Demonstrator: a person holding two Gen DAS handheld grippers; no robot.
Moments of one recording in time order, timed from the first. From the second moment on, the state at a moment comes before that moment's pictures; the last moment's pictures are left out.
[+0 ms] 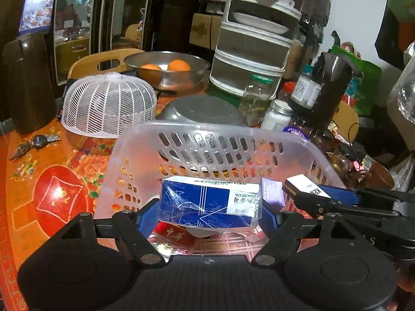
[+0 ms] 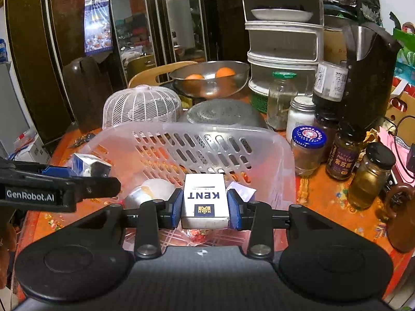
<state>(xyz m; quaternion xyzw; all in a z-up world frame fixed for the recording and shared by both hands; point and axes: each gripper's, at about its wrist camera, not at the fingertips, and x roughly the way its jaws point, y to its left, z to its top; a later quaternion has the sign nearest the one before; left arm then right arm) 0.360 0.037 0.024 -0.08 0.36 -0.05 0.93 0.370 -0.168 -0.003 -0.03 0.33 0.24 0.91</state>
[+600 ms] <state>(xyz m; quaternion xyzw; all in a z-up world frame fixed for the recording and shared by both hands) 0.296 0.038 0.035 -0.07 0.26 -0.07 0.96 0.334 -0.205 0.021 0.03 0.24 0.24 0.94</state>
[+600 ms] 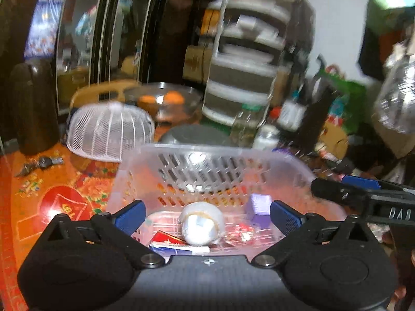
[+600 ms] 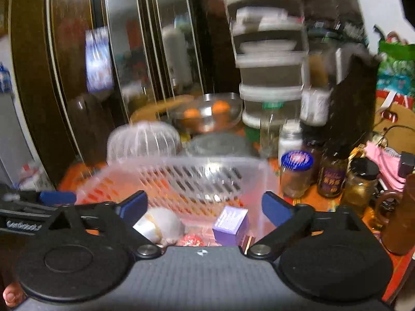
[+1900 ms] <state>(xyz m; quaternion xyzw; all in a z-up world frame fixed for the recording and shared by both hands) 0.220 0.085 -0.081 -0.13 0.28 0.00 0.95 0.217 -0.148 -0.115 -0.04 0.29 0.30 0.91</state>
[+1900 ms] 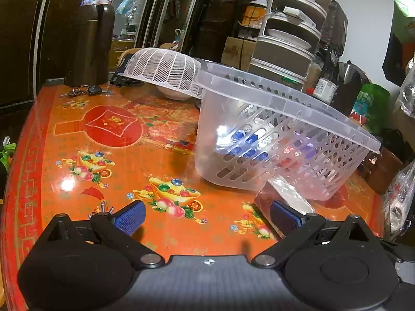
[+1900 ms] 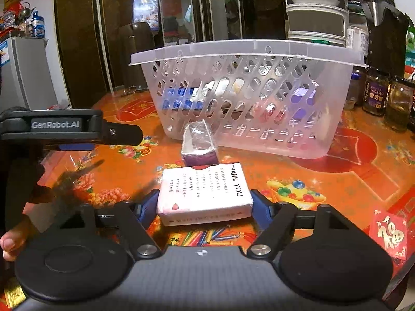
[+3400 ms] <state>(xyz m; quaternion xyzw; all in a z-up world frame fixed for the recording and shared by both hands) 0.185 0.028 -0.058 -0.05 0.26 0.02 0.96 0.129 -0.260 -0.094 0.05 0.22 0.26 0.94</state>
